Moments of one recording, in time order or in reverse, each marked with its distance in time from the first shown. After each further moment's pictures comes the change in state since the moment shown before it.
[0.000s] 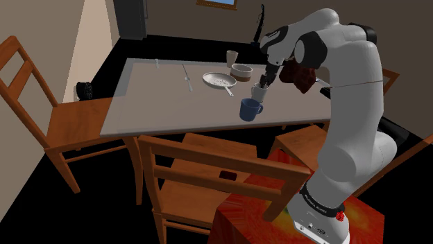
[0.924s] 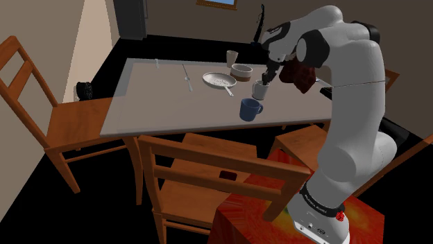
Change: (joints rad) arm 0.003 -0.022 -0.007 0.020 -0.012 -0.039 0.010
